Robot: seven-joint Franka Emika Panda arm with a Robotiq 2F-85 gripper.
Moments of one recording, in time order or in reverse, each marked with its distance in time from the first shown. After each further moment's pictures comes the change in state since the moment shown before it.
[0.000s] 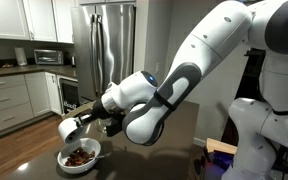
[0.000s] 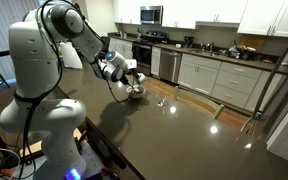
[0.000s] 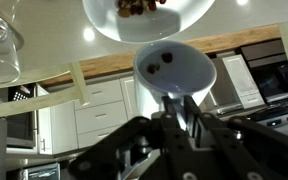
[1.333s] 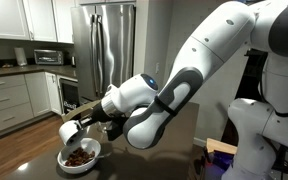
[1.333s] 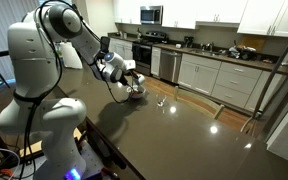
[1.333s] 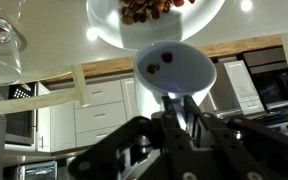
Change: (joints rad) arm 0.106 0.028 -0.095 -0.008 0.000 0.000 0.000
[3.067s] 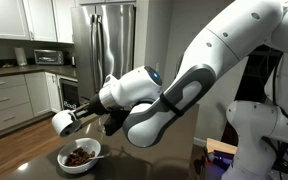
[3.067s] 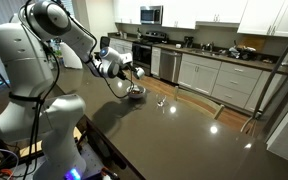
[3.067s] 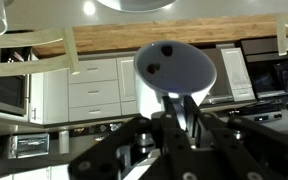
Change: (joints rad) arm 0.392 0.034 -0.377 0.004 0.010 0.000 0.002
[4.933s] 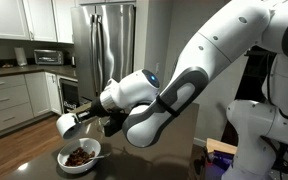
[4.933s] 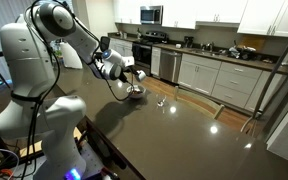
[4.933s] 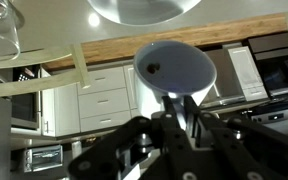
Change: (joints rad) arm -0.132 -0.001 0.112 0.003 -0.009 0.000 0.063
